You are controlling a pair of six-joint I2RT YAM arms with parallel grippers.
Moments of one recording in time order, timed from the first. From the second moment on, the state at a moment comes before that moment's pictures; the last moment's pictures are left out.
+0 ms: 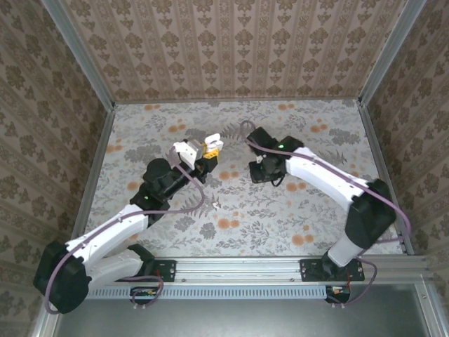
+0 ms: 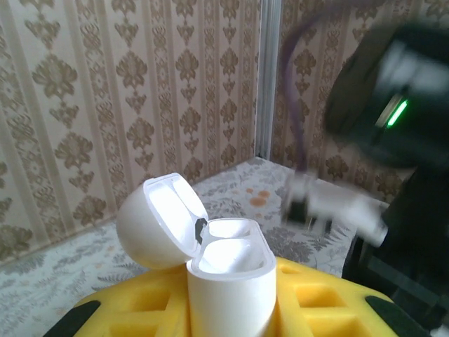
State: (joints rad) left arm -0.69 1.04 0.58 0.49 0.21 -0.03; right arm 0.64 1.57 1.36 -0.98 0.08 0.46
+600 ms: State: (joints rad) left arm -0.75 1.21 0.63 0.60 0.27 -0.08; right arm 0.63 1.34 1.46 -0.77 0.11 0.41
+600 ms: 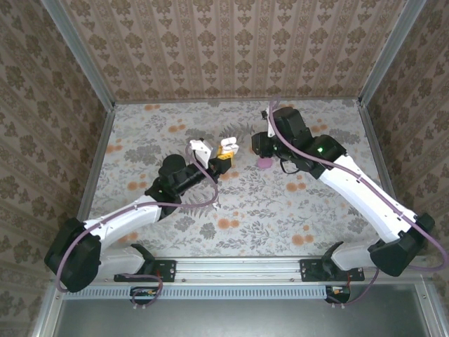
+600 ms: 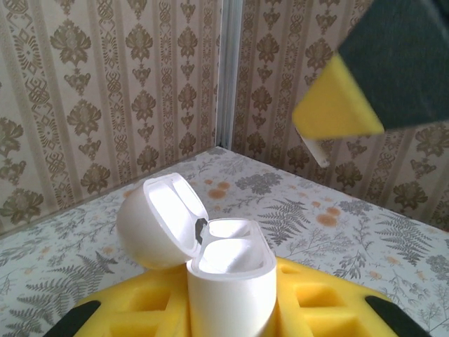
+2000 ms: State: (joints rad) left arm -0.75 1.22 0.65 0.67 0.30 -0.12; right arm 0.67 1.36 1.40 -0.48 -0.02 0.36
